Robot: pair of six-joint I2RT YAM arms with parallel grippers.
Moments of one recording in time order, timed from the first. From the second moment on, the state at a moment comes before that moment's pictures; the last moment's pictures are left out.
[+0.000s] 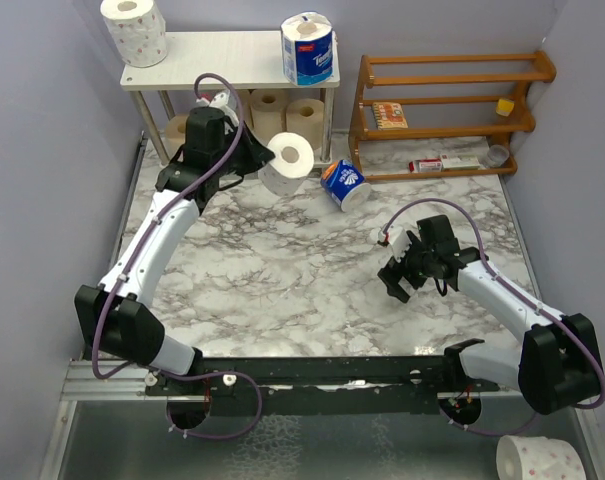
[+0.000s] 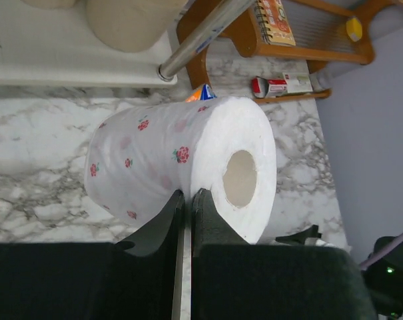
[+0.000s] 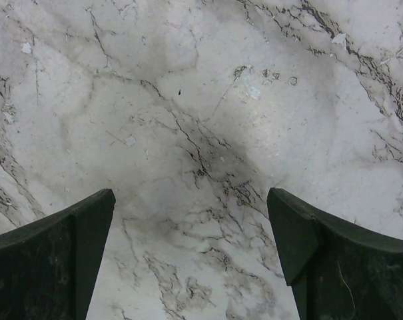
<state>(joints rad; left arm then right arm) -0.29 1.46 1.47 -0.39 0.21 -0.54 0.29 1.18 0.64 -0.48 -0.31 -0.57</state>
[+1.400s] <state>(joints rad) -0.30 1.64 2.01 -0.39 -0.68 -1.10 0.29 1.20 0.64 -0.49 -0.31 -0.57</state>
